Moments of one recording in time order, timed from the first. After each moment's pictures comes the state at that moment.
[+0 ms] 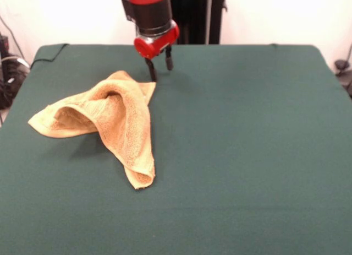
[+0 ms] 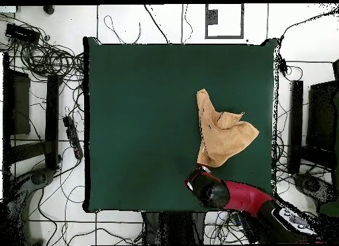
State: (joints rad) arm -0.67 -0.49 0.18 2.05 -0.41 0.14 0.71
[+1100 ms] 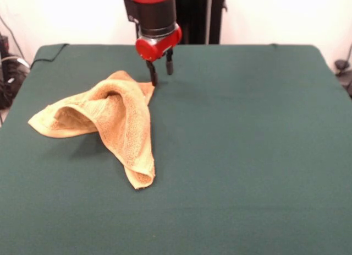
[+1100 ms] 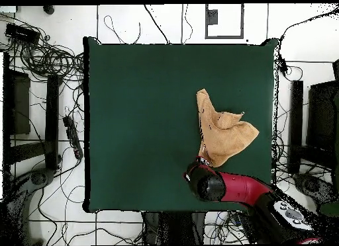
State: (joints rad) arm -0.60 -0.54 0.18 2.01 -0.41 0.16 0.71
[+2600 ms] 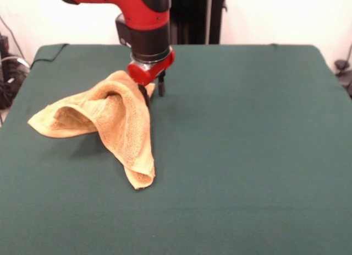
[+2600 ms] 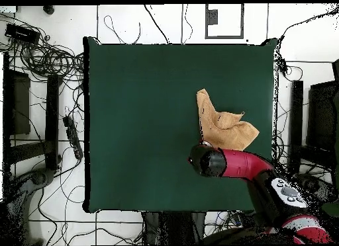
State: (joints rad) arm -0.54 -0.47 0.18 1.79 -0.41 0.35 0.71
